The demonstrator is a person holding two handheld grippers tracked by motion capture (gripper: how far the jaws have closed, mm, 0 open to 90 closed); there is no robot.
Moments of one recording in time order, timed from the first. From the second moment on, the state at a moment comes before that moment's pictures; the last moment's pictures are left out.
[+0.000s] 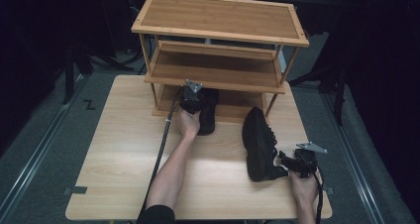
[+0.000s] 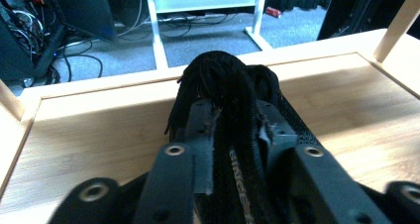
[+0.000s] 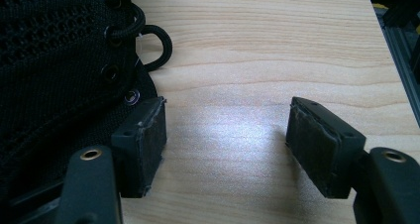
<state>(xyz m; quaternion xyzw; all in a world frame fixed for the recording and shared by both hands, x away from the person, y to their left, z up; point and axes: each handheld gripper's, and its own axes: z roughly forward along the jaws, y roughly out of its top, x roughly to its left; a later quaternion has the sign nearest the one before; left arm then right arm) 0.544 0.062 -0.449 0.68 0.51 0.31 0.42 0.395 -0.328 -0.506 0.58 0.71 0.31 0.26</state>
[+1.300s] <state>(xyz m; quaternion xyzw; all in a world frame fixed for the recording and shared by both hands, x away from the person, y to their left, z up) 0.498 0.106 -0.432 0.69 0.50 0.26 0.45 0.395 -0.327 -0.506 0.58 0.71 0.31 0.26</state>
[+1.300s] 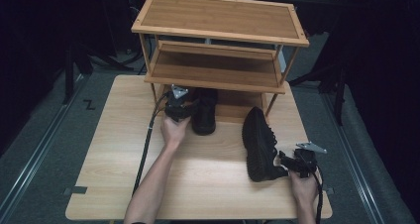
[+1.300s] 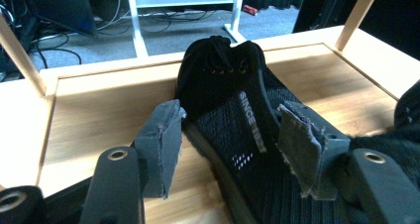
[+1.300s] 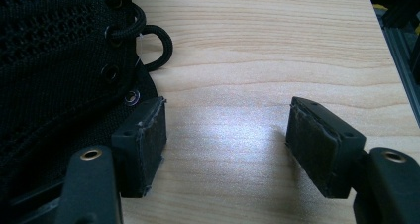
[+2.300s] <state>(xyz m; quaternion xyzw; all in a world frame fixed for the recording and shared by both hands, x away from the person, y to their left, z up) 0.442 0.156 -0.437 0.69 0.49 0.24 0.48 0.394 -0.325 -0.506 0.58 0.71 0.30 0.26</state>
